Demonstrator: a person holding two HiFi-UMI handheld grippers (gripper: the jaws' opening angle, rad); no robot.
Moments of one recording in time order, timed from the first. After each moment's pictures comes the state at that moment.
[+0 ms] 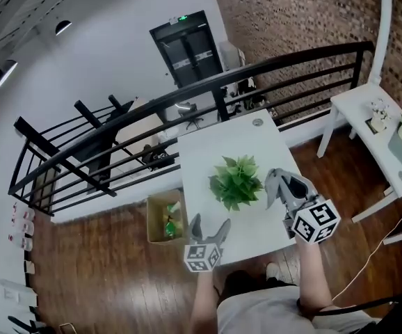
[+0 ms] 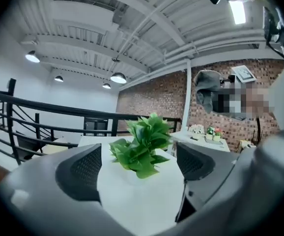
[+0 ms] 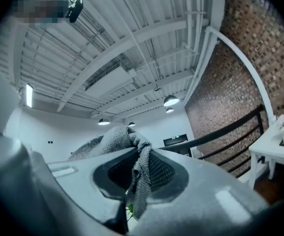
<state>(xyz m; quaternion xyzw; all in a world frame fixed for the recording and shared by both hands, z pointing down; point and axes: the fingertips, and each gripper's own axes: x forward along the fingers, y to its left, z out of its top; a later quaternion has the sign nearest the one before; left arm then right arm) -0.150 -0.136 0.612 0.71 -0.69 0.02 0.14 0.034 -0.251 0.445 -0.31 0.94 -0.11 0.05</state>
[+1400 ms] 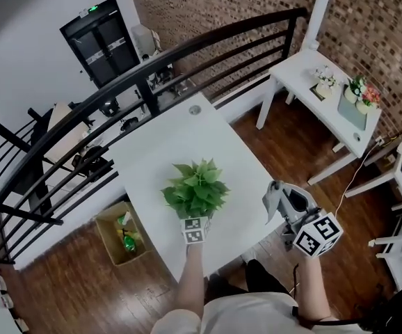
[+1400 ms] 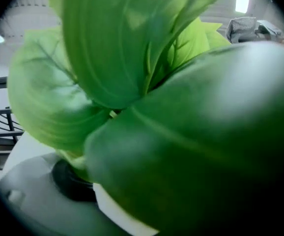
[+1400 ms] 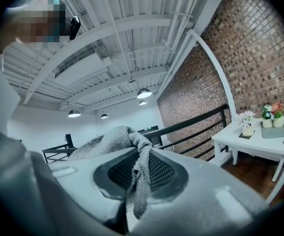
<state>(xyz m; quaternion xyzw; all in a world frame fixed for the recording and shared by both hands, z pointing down) -0.129 -0.297 0.787 0.79 -0.57 0.12 0.20 0.085 -0.251 0.495 -0.47 0.87 -0.16 0.00</state>
